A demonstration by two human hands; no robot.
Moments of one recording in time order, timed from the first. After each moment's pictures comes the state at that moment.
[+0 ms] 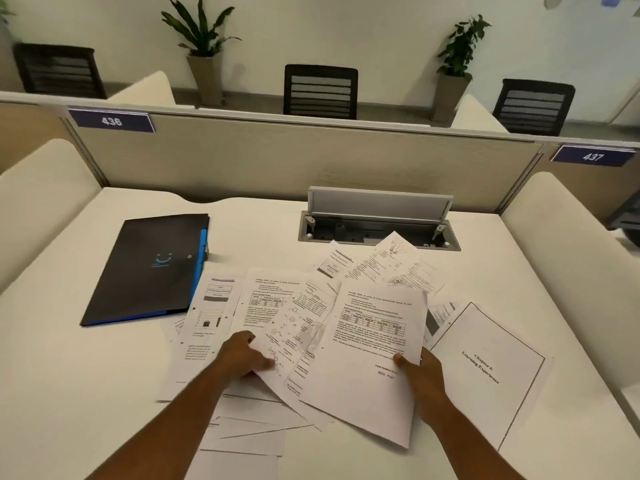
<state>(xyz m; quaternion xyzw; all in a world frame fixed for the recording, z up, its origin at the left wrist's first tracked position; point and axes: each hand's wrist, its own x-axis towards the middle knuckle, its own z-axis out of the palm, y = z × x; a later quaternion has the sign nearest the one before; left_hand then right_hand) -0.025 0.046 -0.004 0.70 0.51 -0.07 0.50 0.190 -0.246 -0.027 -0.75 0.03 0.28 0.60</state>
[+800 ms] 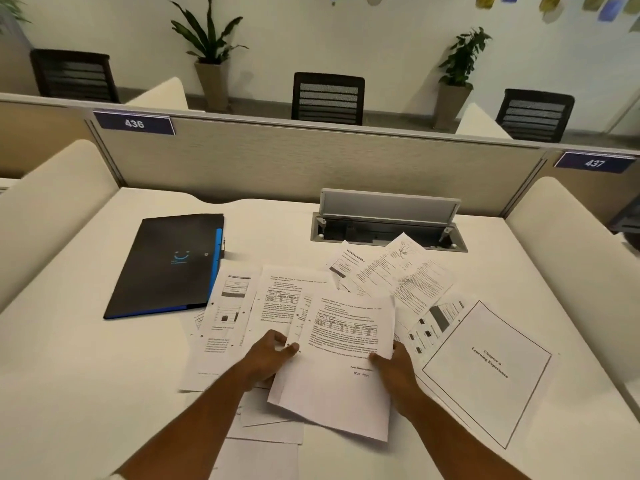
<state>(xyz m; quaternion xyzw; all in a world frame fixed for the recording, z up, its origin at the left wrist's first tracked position) -0.040 0.027 -0.003 0.69 0.44 -0.06 0.57 0.130 -0.189 -0.017 -0.77 -0.04 0.30 0.56</state>
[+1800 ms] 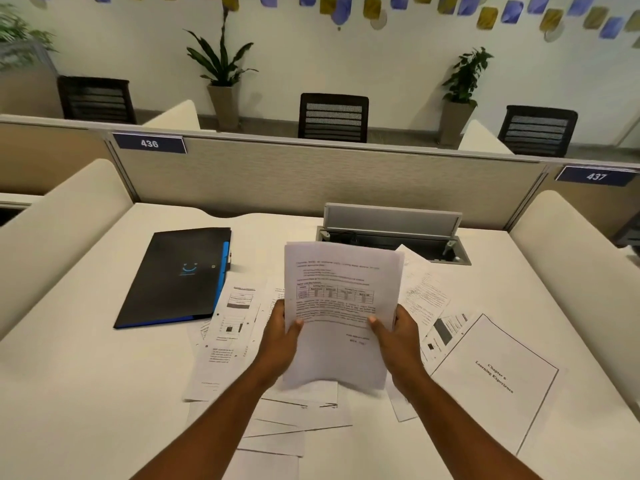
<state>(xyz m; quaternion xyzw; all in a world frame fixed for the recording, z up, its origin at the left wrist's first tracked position) -0.011 0.001 0.056 0.69 0.36 0.21 0.59 0.139 -0.158 0.062 -0.72 -0.15 0.21 0.64</state>
